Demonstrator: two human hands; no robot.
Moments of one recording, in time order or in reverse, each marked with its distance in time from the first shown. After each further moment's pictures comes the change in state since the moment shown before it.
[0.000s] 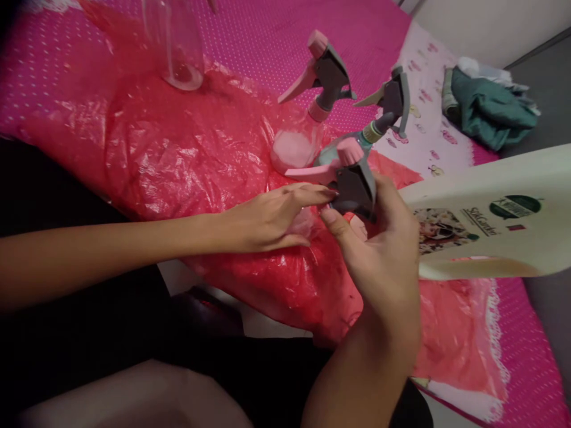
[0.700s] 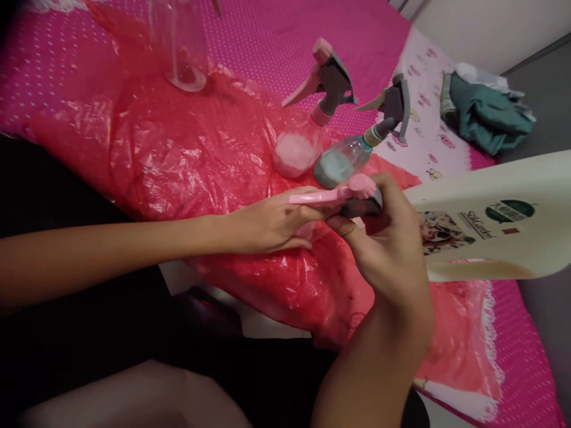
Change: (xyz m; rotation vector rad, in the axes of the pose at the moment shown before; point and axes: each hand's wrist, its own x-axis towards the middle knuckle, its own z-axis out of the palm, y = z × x) left_hand 0.002 -0.012 0.010 0.038 -0.062 0.047; right_hand 0.012 0.005 -0.007 0.126 -0.134 -0.053
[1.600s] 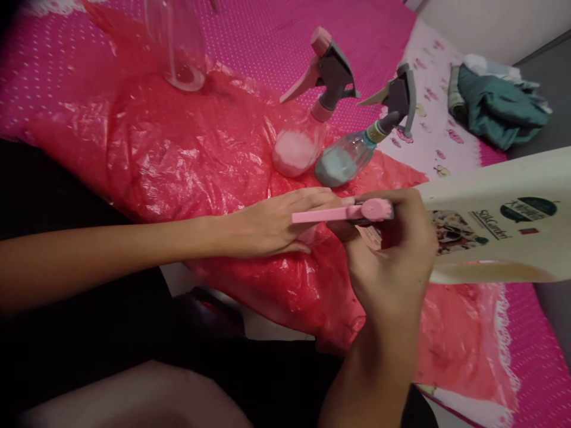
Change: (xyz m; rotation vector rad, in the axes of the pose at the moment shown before) left_hand 0.004 0.005 -0.003 0.046 -0.113 -0.051; right_hand -0.018 -0.005 0.012 -0.282 0.299 -0.019
